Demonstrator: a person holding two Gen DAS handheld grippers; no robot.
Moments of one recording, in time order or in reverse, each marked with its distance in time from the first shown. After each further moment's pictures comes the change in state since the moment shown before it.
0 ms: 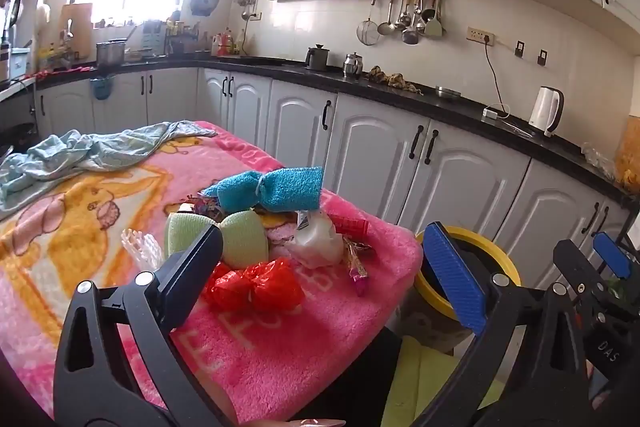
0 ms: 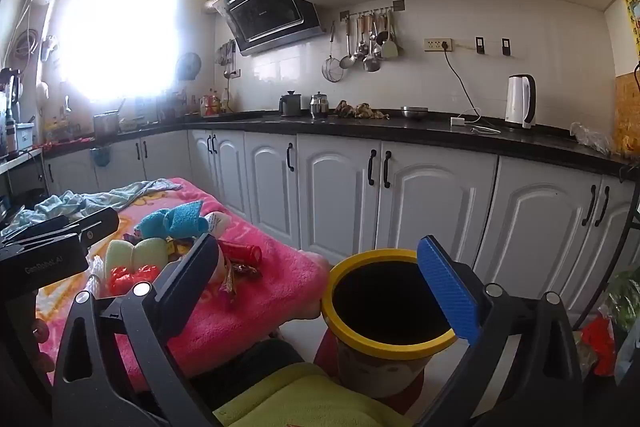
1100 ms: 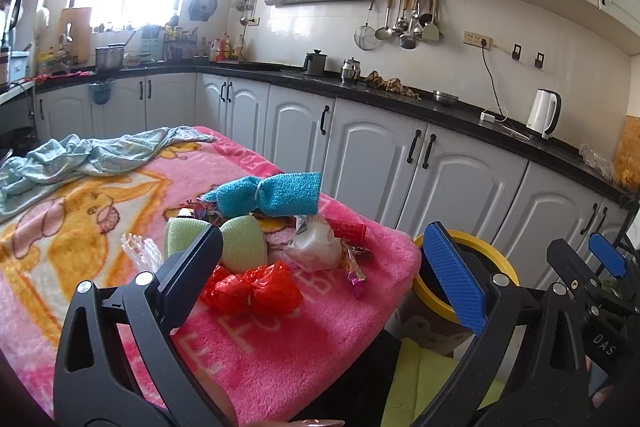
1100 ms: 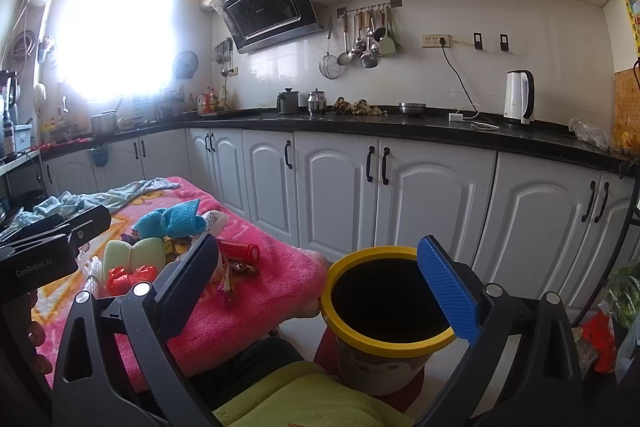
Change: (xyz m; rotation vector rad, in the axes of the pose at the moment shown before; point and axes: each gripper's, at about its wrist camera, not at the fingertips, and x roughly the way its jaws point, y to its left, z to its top) left arm 0.000 -0.001 0.004 0.010 -0.015 -0.006; right arm 0.002 -0.002 -0.002 0.006 0.009 -0.001
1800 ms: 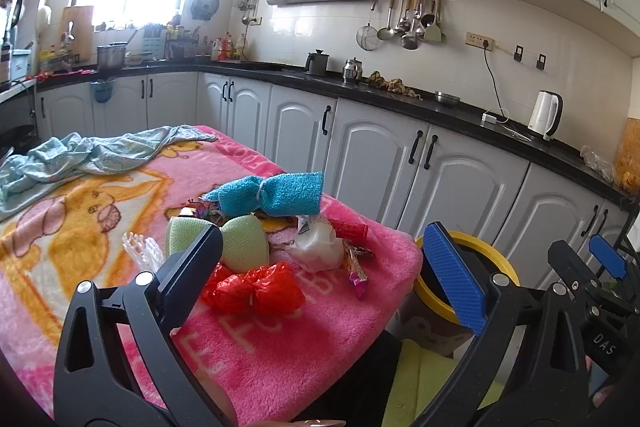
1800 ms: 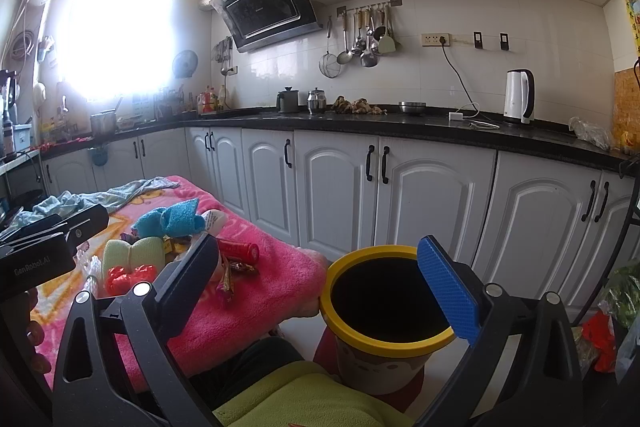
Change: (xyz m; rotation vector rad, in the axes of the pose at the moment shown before) left arm 0.000 0.001 -0.001 -0.001 -0.002 -0.001; right arm -0.001 0.001 0.003 0.001 0.002 0.001
